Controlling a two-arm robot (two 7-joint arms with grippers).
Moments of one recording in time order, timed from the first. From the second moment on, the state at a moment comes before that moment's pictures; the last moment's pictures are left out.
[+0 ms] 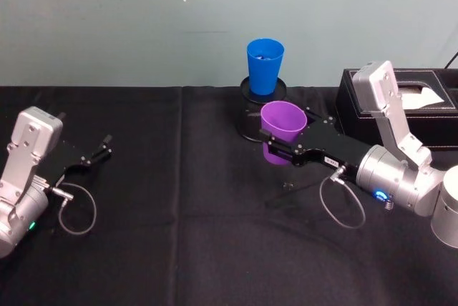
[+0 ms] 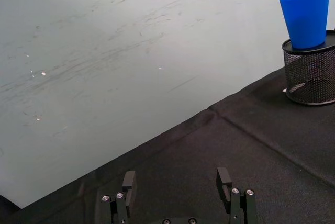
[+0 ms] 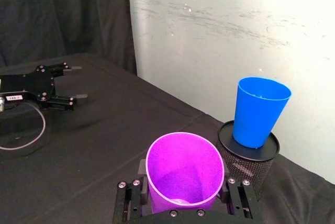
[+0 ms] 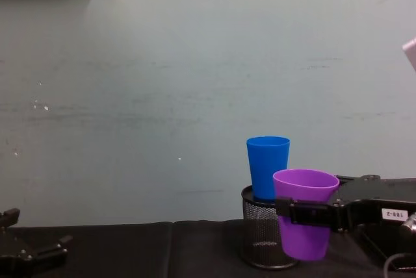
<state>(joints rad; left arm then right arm) -0.20 0.60 0.45 -1.41 -0.25 -0.12 0.03 0.30 0.46 -0.39 -1.51 0.34 0.12 0.48</state>
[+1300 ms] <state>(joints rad) -0.20 0.60 0.45 -1.41 -0.25 -0.12 0.03 0.30 0.46 -0.39 -1.51 0.34 0.12 0.48</state>
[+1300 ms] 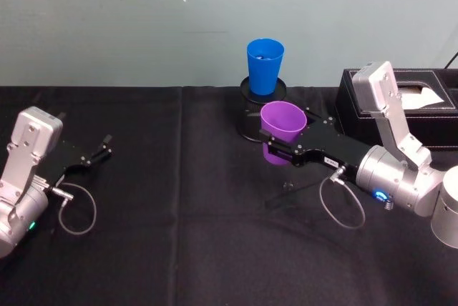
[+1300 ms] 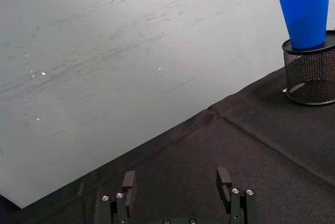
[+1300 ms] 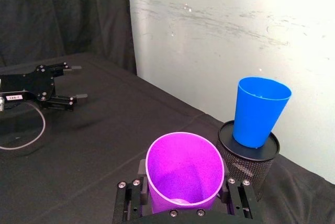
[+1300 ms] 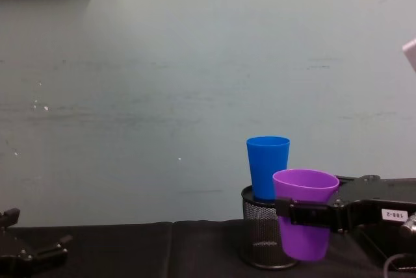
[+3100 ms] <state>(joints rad) -0.20 0.60 0.45 -1.41 -0.25 -0.12 0.03 0.30 0.46 -0.39 -1.51 0.34 0.12 0.48</state>
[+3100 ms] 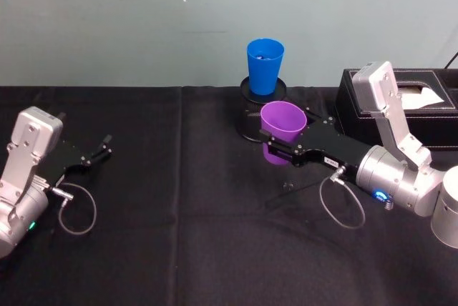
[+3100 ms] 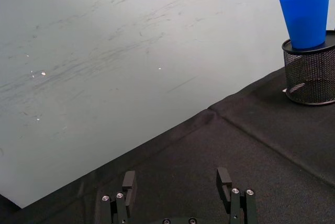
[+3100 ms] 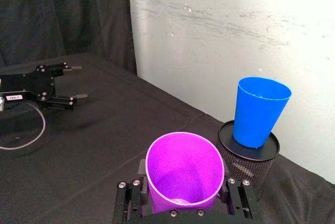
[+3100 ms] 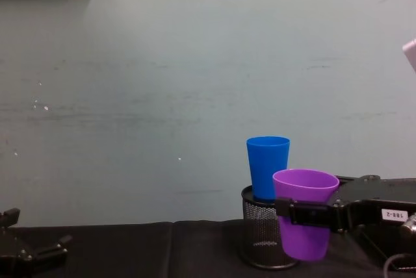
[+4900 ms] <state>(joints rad) -0.20 0.60 0.45 -1.41 -0.25 -0.12 0.03 0.30 0.46 -0.39 -1.51 0.34 0.12 0.48</state>
